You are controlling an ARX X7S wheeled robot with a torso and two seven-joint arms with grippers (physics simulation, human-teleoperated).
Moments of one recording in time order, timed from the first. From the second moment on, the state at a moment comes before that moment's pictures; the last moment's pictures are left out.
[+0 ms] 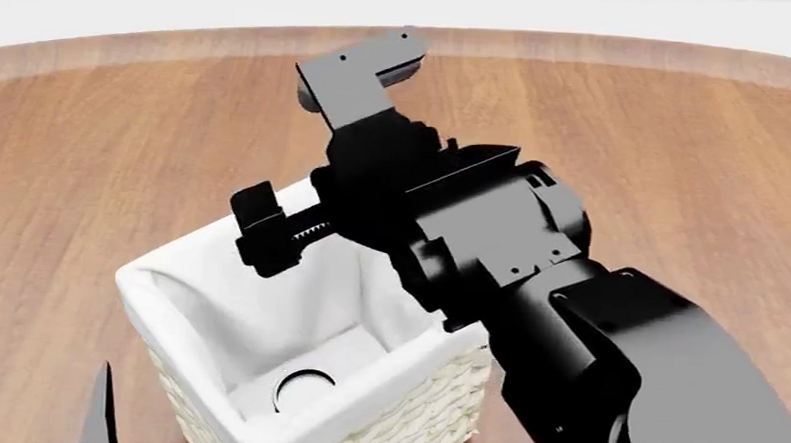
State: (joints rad) left arm 0.04 -0.45 0.32 0.61 -0.26 -0.25 -0.50; right arm 1.55 0.05 -1.53 1.01 1.39 0.48 -0.15
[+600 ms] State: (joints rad) left arm 0.03 -0.46 0.34 0.63 -0.25 -0.26 -0.51; right arm 1.18 0.64 -1.45 0.16 1.05 -0.11 0.67
